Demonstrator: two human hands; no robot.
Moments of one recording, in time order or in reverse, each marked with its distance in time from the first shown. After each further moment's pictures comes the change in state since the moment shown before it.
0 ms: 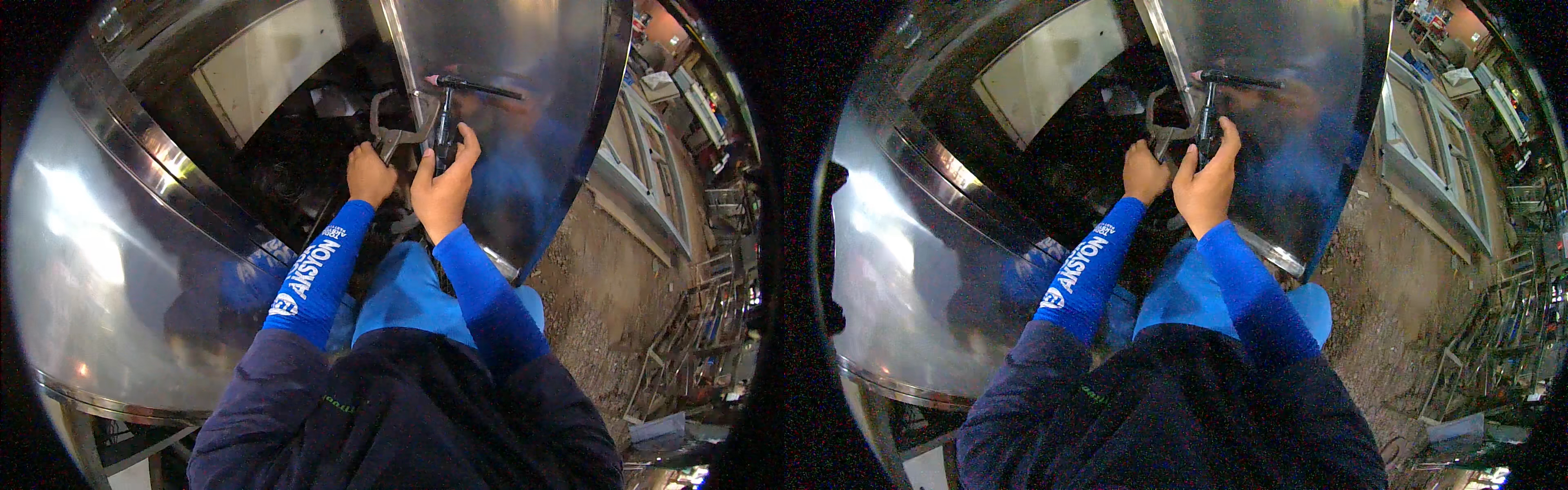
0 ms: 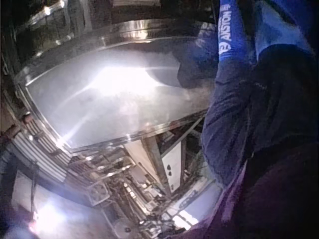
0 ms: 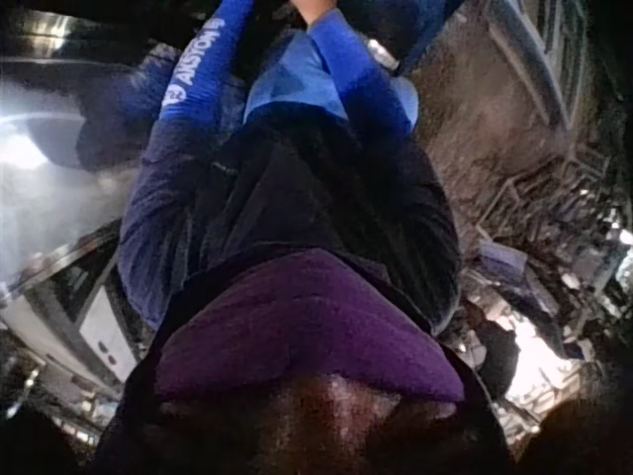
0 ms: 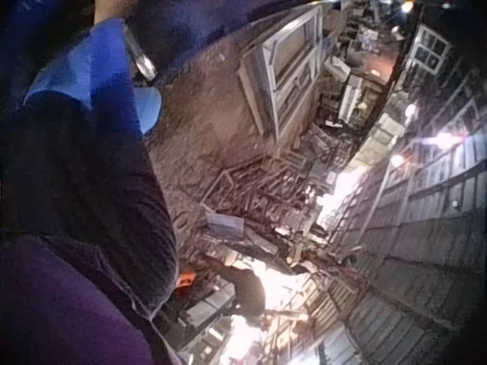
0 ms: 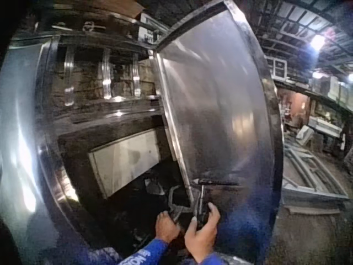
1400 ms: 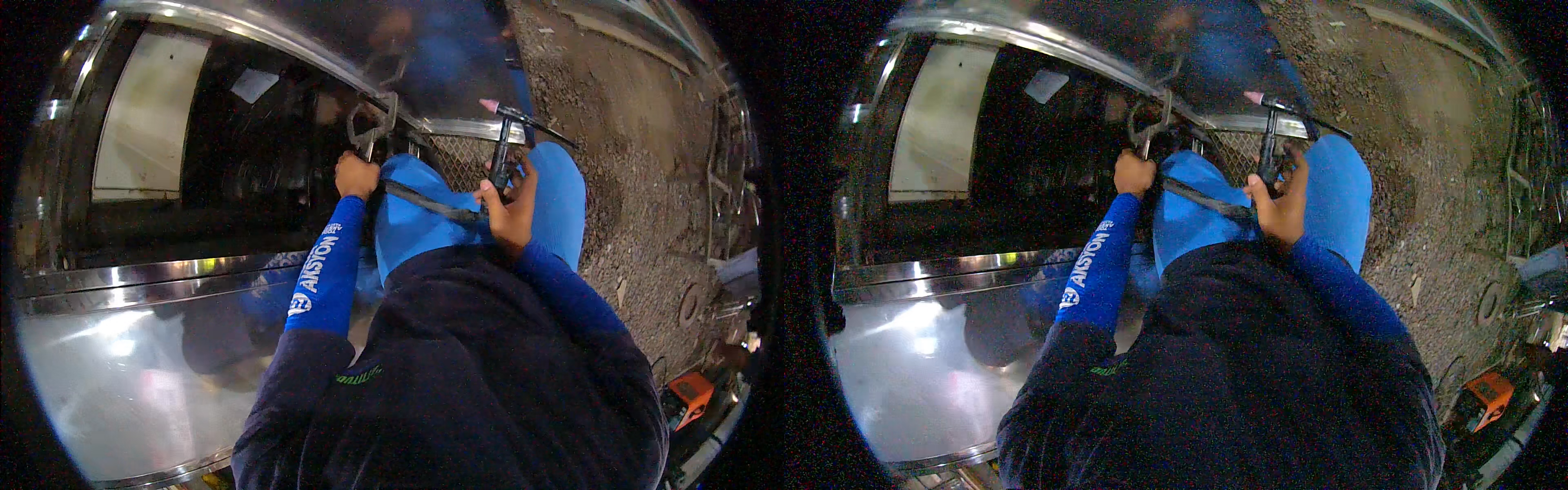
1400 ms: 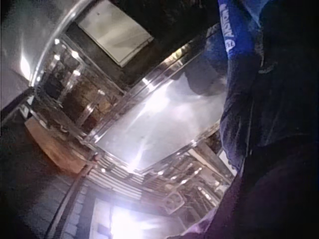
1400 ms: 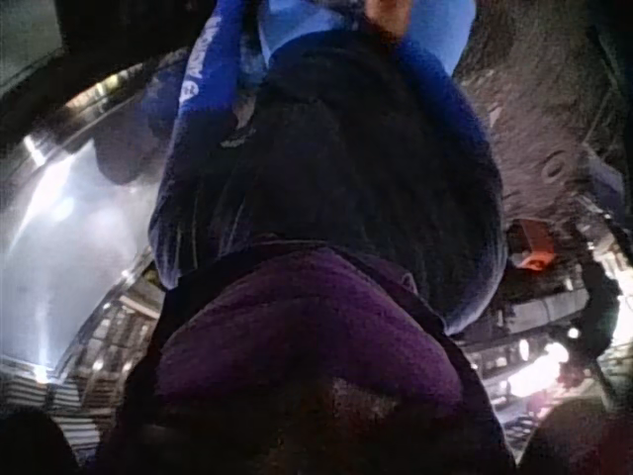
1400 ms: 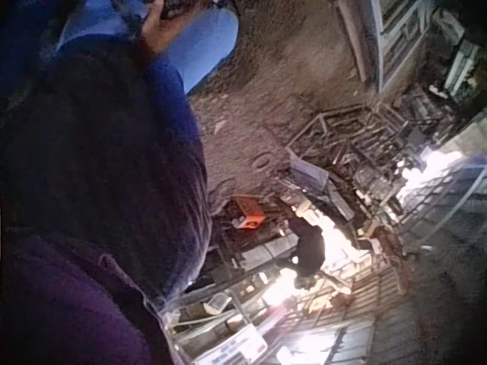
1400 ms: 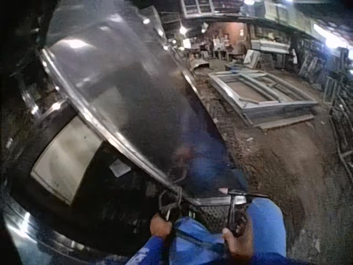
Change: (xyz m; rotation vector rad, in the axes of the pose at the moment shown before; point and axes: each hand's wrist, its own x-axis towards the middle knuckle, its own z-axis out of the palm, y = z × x) left_hand -0.064 -0.053 0.027 0.280 -0.580 -0.041; right_hand -0.164 0.011 -0.149 0.235 0.235 0.653
